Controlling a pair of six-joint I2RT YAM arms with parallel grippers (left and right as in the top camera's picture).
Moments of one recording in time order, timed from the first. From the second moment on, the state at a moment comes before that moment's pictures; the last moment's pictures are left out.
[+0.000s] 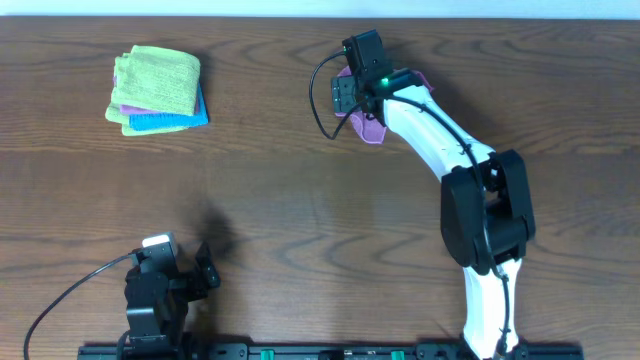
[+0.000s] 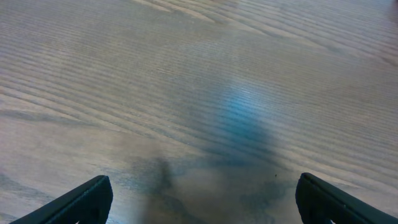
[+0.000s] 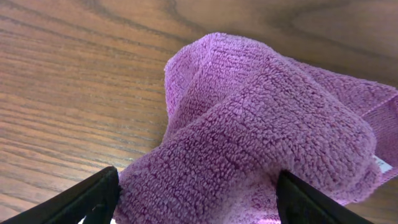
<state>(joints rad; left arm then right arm) 0.04 0.01 0.17 -0.78 -0.04 -0.20 0.41 2.20 1.75 -0.53 0.15 0.26</state>
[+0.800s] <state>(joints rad) 0.04 0.01 0.17 -0.78 -0.04 -0.23 0.50 2.06 1.75 -0.76 0.09 0.18</state>
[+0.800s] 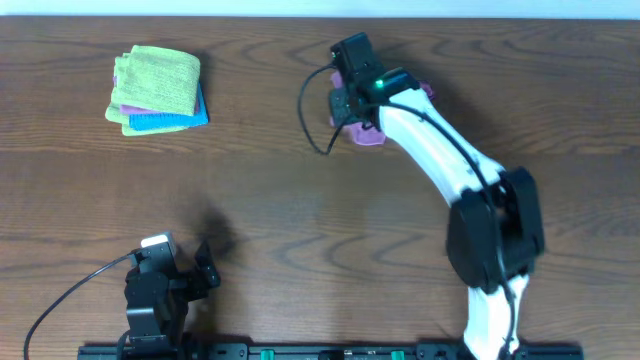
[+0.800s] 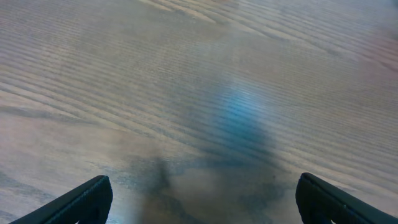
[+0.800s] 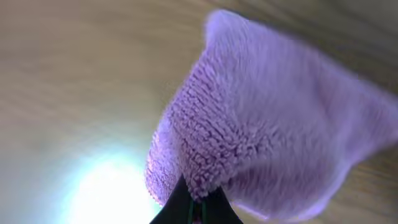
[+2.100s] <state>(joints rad) 0.04 0.01 0.17 -0.78 0.07 -0.33 0.27 2.27 1.75 -0.65 -0.13 0.38</state>
